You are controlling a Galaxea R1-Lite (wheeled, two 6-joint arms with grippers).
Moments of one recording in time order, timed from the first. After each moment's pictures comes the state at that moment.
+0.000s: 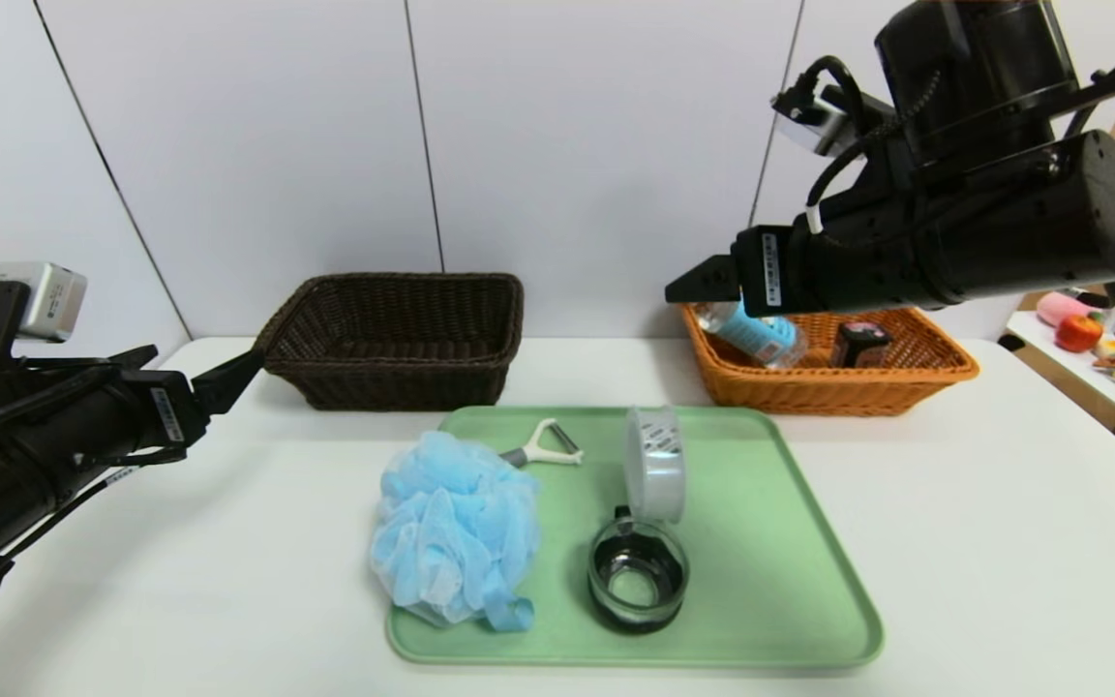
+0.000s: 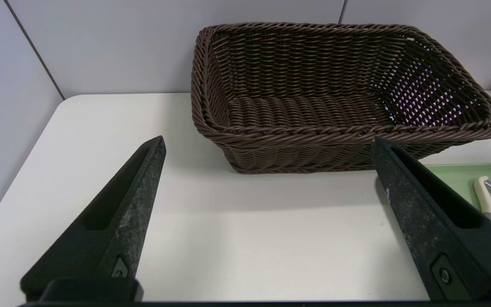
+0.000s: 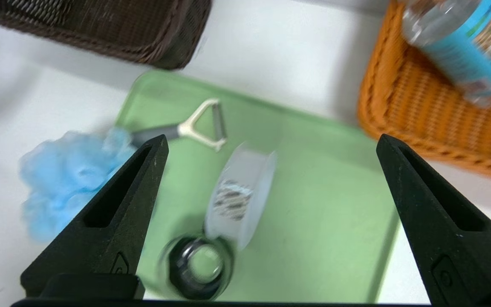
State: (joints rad) left arm -0.02 1.42 -0.42 -0.94 -0.07 -0.04; right arm 0.59 1.71 -1.63 0.48 -0.10 0.24
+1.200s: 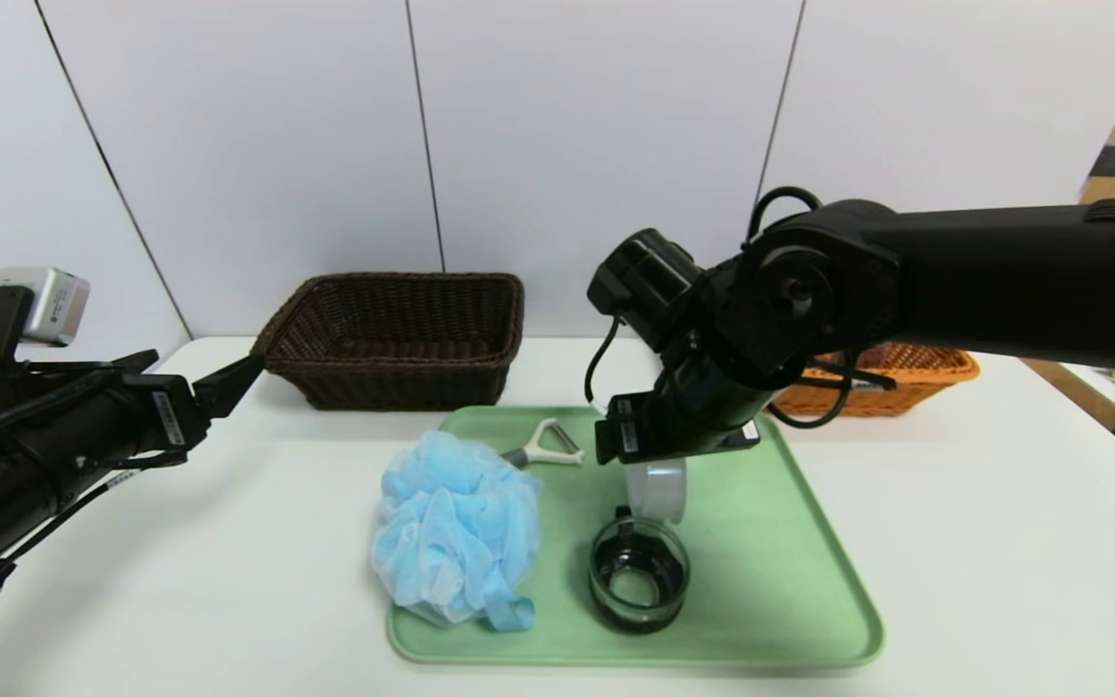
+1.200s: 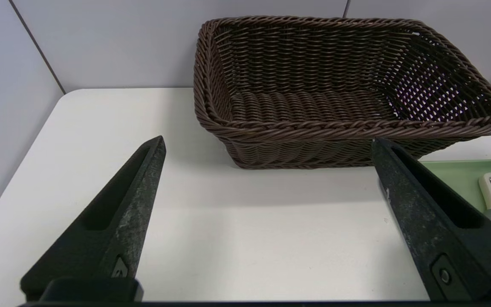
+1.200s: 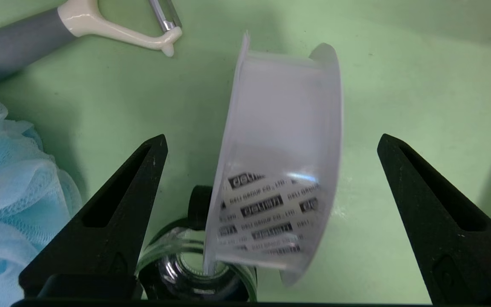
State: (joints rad) left arm -0.02 1.43 -0.41 -0.94 -0.07 -0.04; right arm 0.72 2.10 -1.82 0.80 -0.25 0.48
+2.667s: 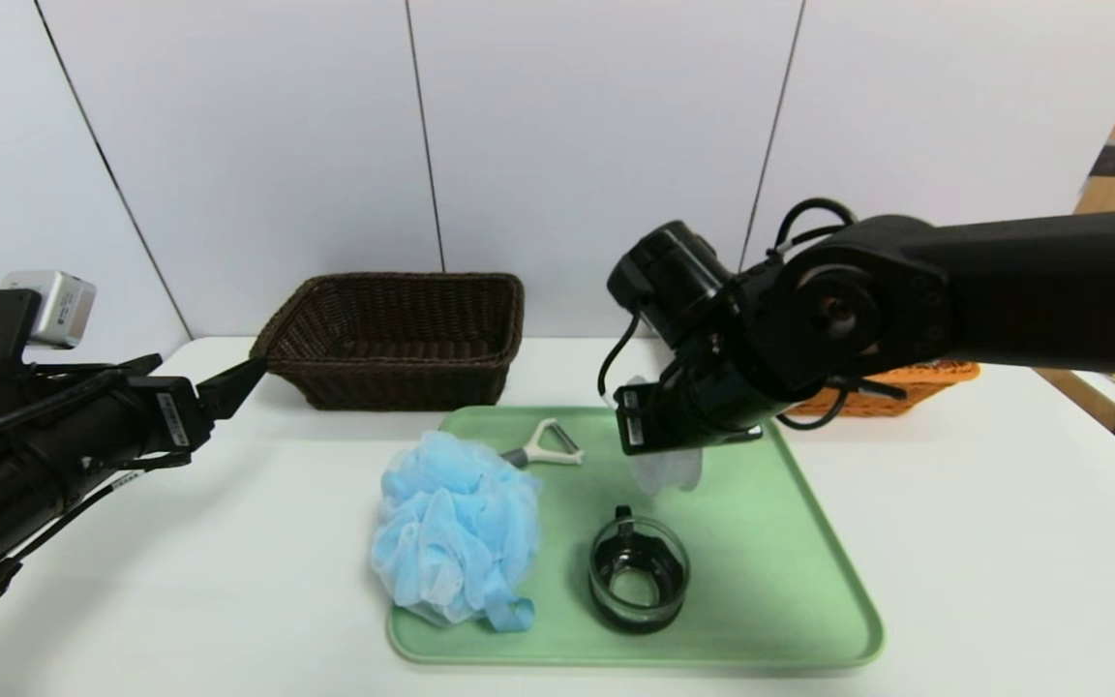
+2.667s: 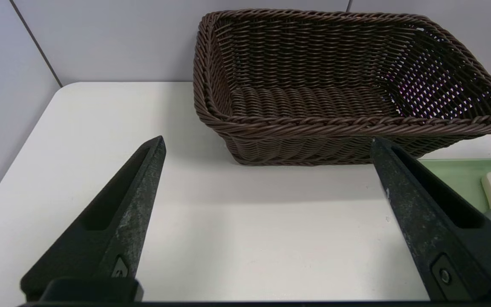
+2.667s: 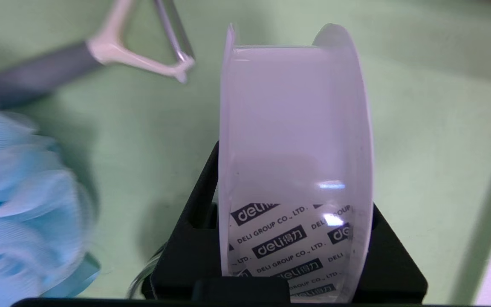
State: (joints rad) left arm -0.02 1.44 -0.41 -0.95 -0.07 -0.05; right arm 0.71 2.02 -1.69 0.62 -0.25 0.43
